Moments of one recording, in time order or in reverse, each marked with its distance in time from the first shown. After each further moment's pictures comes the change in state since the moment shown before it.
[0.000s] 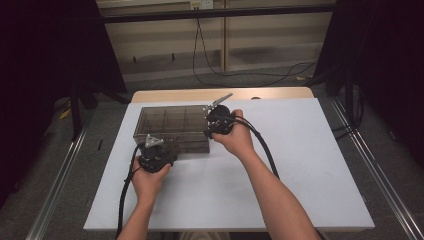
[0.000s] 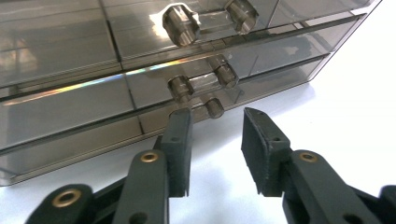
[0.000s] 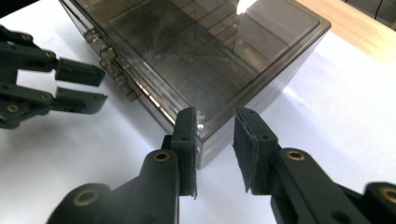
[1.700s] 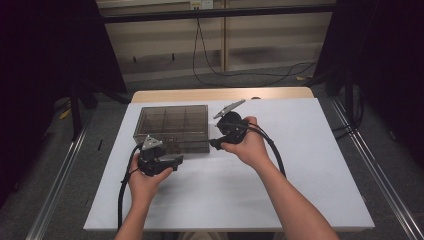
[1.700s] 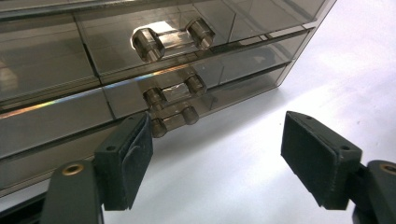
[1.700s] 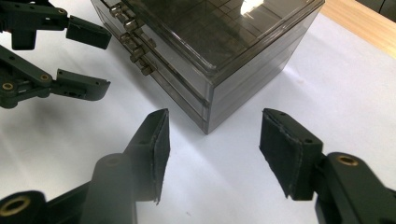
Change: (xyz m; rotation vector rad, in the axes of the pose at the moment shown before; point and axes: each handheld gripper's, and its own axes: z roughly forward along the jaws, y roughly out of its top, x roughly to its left) left arm -0.004 0.000 -0.010 -0.044 -0.072 0.033; right arm 0.004 -0.024 -0.032 -0.011 0.014 -0.018
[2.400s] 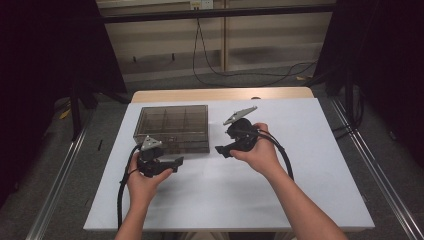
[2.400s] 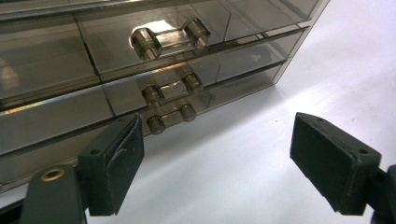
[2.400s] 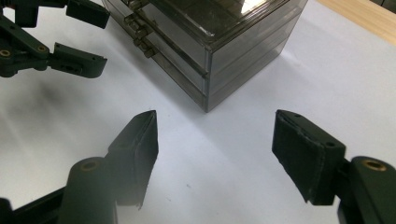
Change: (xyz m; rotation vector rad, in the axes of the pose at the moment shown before) left arm -0.002 0.000 -0.004 0.008 -0.001 0.002; right arm -0.002 -0.025 -0.015 -0.019 0.008 0.004
